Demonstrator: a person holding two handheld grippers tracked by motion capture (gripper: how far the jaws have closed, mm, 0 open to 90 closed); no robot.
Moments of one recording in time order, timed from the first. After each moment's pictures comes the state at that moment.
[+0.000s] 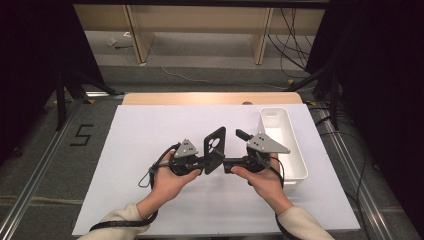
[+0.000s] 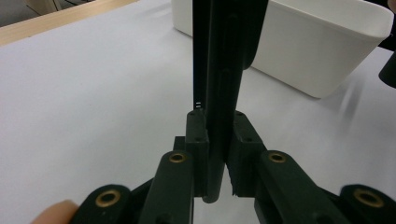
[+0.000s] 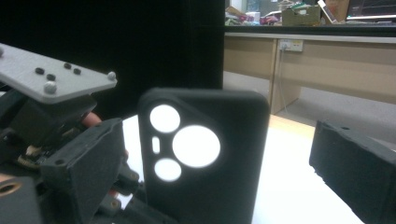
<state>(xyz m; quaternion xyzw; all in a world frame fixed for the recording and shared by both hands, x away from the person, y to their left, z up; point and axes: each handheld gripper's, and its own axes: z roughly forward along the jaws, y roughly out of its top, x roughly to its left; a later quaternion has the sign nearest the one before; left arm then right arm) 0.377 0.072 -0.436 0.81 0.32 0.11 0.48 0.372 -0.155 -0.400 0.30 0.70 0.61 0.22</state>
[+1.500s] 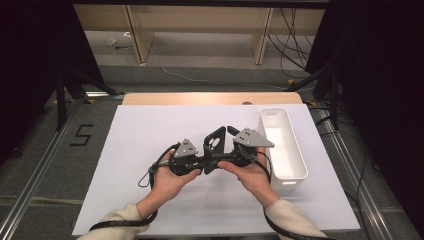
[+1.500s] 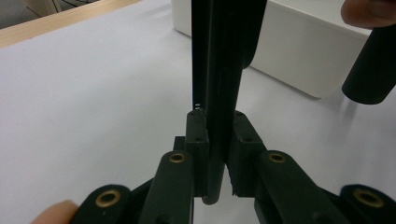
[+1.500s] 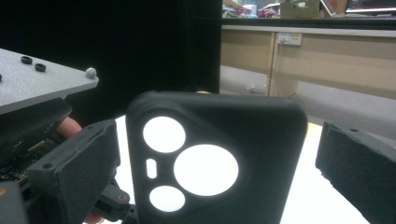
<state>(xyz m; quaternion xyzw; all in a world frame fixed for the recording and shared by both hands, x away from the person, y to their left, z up) 0.377 0.073 -0.436 0.81 0.32 0.11 0.48 0.389 -0.128 -0.406 0.31 0.71 0.60 0.22</state>
